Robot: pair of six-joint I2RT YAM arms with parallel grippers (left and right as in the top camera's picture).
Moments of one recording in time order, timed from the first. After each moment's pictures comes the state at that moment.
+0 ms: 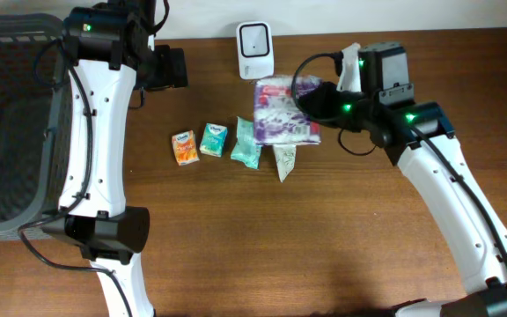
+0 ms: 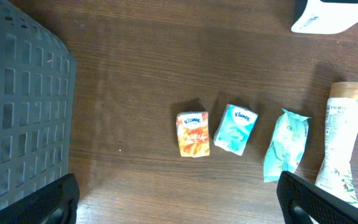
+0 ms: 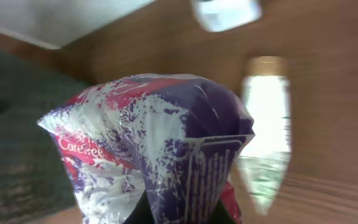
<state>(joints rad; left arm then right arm) -0.17 2.12 2.58 -1.63 -0.15 -0.26 0.24 1.55 1.44 -0.66 -0.36 0.54</state>
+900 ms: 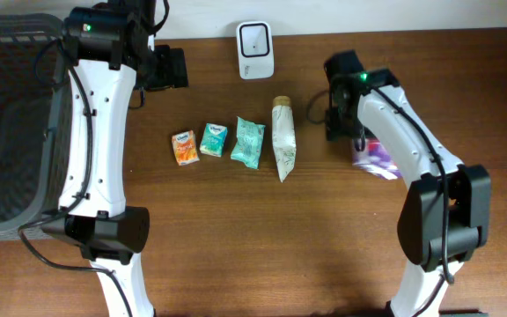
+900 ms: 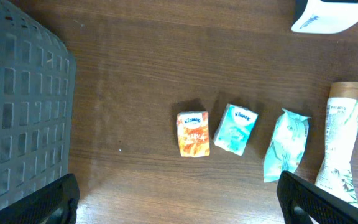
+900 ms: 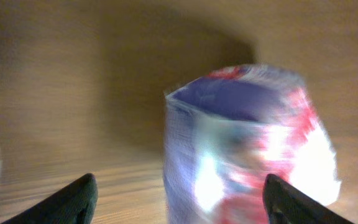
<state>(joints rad) -0.17 2.12 2.58 -1.63 -0.15 -0.26 0.22 2.00 1.73 -1.13 0.22 0.29</state>
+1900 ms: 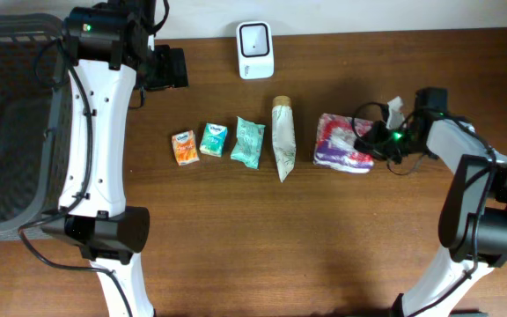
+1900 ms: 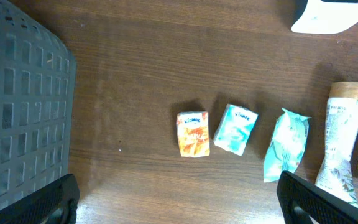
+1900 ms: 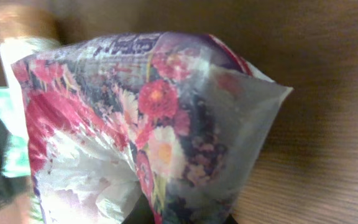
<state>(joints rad) -0.17 2.12 2.58 -1.63 -0.15 -0.26 -0.20 2.01 1.27 -0.57 -0.69 0.18</state>
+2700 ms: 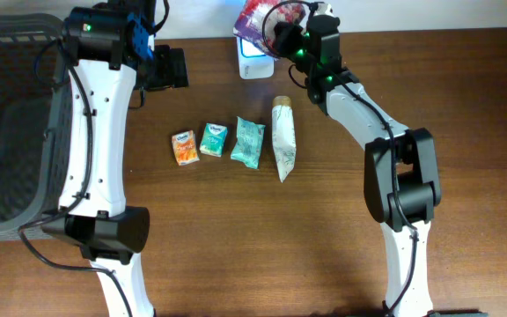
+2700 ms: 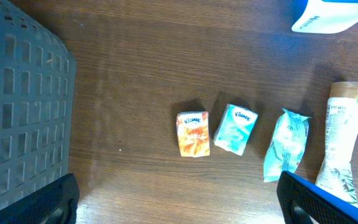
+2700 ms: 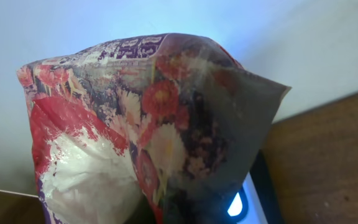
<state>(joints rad) -0.17 2.12 2.58 -1.63 -0.15 -0.26 0.25 2.34 1.83 0.20 -0.17 0.81</state>
